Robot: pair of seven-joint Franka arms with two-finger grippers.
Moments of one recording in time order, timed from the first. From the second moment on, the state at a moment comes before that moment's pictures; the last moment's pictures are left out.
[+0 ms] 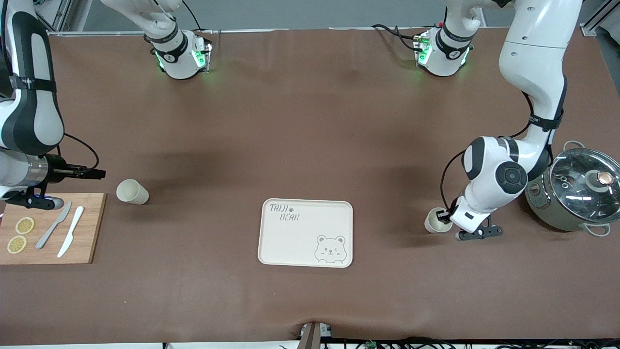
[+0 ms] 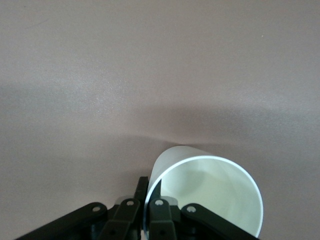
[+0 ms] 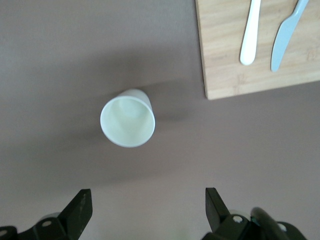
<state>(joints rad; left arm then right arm) -0.14 0.57 -0.01 -1.83 -0.02 2.50 -0.26 -0.11 0.31 -0.10 -1.75 0.01 1.80 -0.03</state>
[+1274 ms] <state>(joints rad) -0.30 0.39 -0.01 -1.48 -0.02 1.83 -0.50 -0.15 0.32 -0.10 -1.96 0.01 2.14 -0.05</state>
